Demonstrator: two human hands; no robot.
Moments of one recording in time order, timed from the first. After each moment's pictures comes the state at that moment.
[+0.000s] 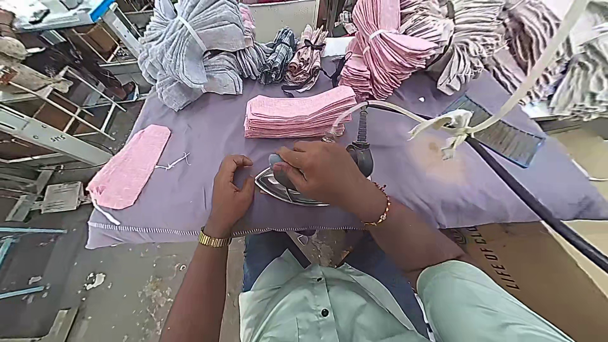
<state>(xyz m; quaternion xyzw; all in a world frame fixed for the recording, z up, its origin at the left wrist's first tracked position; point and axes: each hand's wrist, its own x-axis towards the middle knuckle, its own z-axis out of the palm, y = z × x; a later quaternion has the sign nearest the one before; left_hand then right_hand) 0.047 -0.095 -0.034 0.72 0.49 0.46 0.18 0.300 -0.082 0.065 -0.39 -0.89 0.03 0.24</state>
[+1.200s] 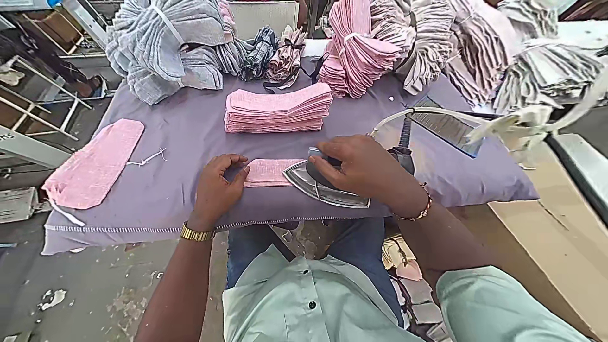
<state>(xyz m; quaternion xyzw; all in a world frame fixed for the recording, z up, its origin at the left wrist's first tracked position) 0.058 -0.097 -0.033 0.75 0.52 0.39 0.15 0.390 -0.110 0.079 -0.45 -0.87 0.00 0.18</state>
